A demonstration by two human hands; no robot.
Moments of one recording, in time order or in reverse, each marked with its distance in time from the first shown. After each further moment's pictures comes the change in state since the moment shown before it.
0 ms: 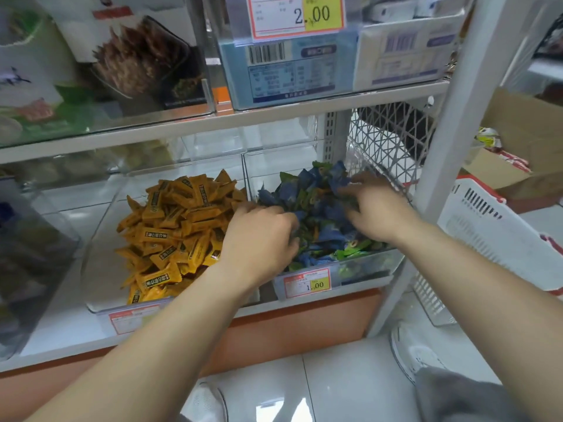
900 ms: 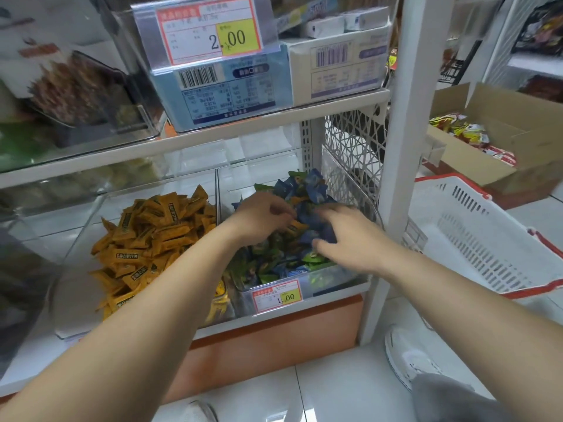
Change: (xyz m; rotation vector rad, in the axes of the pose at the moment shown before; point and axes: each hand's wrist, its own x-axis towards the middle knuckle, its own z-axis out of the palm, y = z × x) left_hand 0.081 0.004 0.018 -0.664 -0.278 -0.179; right_hand -0.033 0.004 0.004 0.134 -0.085 -0.081
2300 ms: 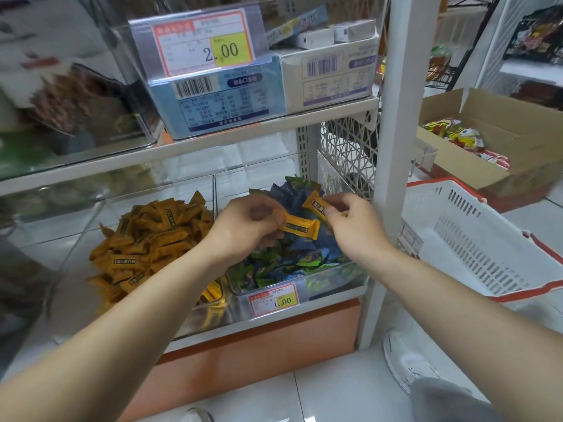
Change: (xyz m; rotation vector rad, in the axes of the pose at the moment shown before) left_hand -0.046 0.014 -0.007 -0.611 0.136 -0.020; right_hand 0.002 -0.012 -0.005 0.712 0.382 0.322
